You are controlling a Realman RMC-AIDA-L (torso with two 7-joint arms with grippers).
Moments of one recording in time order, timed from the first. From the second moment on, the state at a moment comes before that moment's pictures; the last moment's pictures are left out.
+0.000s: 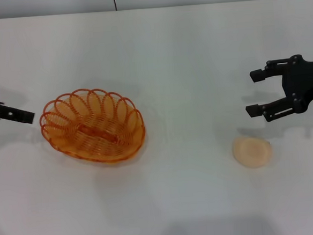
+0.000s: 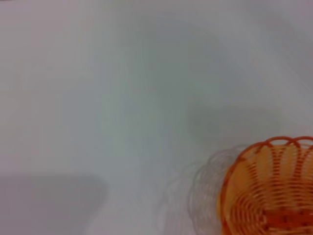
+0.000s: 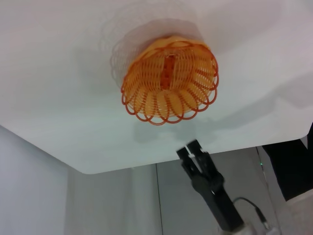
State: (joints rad) left arm -0.59 -1.98 0.73 1.17 2.63 1.68 -2.31; right arm 0.57 1.97 -0.96 -0.89 -1.99 -1.57 1.48
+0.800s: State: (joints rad) left arm -0.66 -2.03 0.83 0.90 2.64 1.38 -2.29; right arm 0.56 1.99 -0.96 -0.89 -2.00 -1.56 1.47
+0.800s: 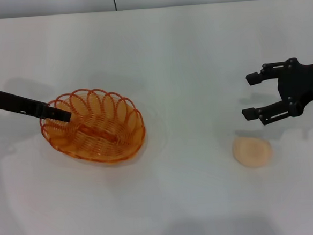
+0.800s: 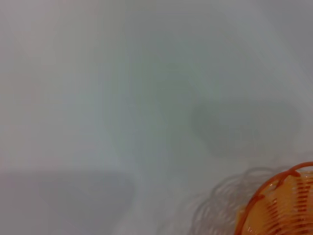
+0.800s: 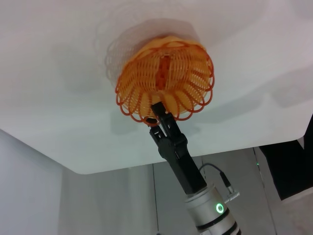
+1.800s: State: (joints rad) left arm -0.64 -2.04 0.82 0.94 2.56 1.43 -2.29; right arm 0.55 1.98 -0.95 -0.89 -1.99 -1.55 1.48
